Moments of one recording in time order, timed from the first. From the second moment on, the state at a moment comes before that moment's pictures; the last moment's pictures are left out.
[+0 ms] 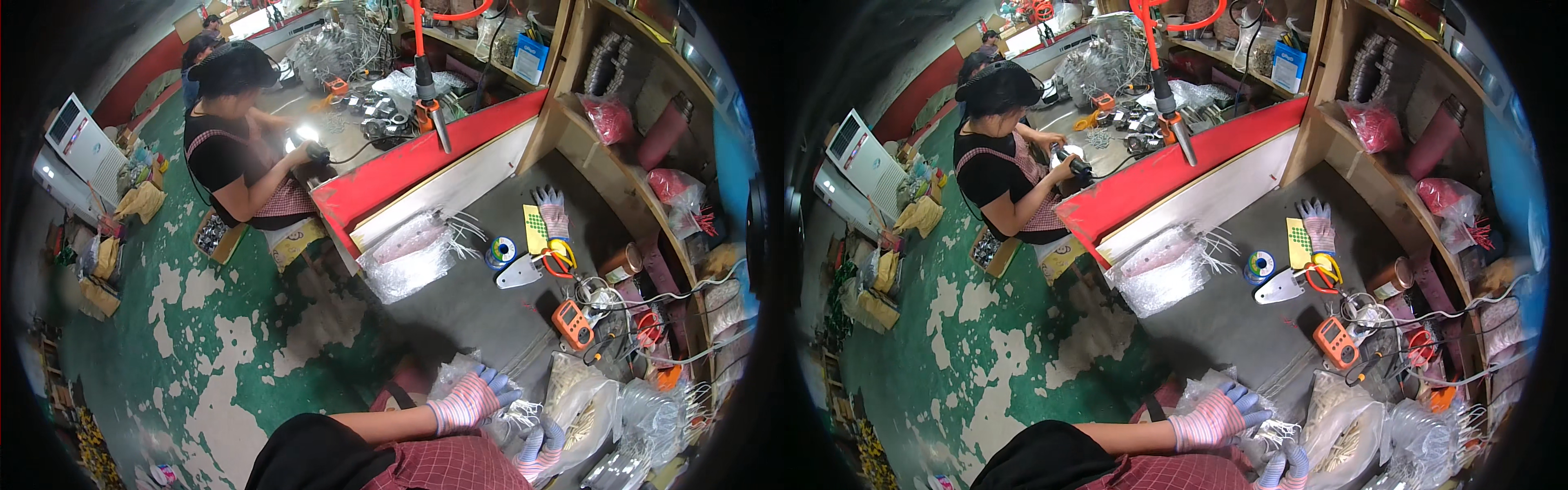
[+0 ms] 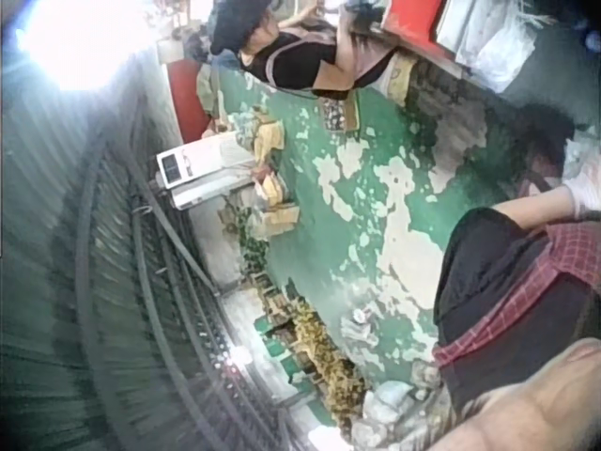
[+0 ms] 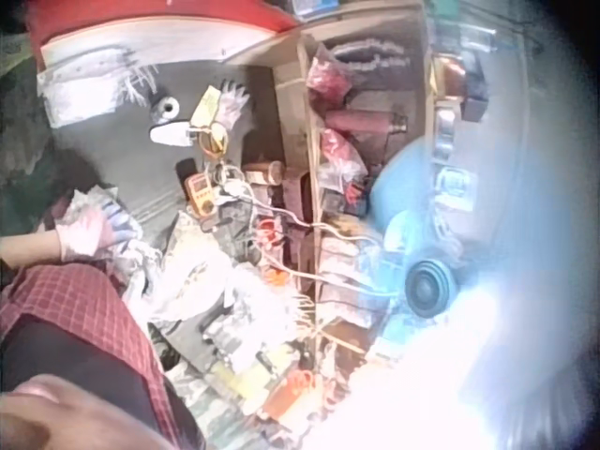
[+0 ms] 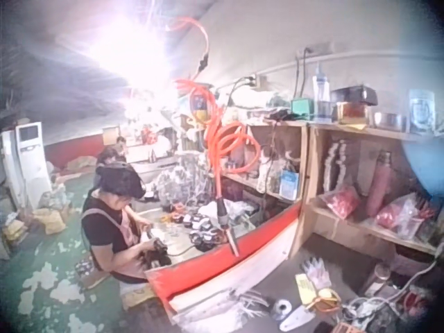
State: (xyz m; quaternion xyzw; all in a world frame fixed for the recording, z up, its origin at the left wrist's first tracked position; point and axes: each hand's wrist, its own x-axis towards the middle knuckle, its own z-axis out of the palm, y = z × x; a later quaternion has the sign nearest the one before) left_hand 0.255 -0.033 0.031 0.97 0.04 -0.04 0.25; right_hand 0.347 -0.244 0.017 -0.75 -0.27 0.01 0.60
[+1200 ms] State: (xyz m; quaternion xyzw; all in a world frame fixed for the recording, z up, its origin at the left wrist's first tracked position) left_hand 0.238 0.041 0.077 0.88 0.07 0.16 0.45; right_hand 0.334 -0.245 0.038 -0.76 -0.35 -0.05 0.55
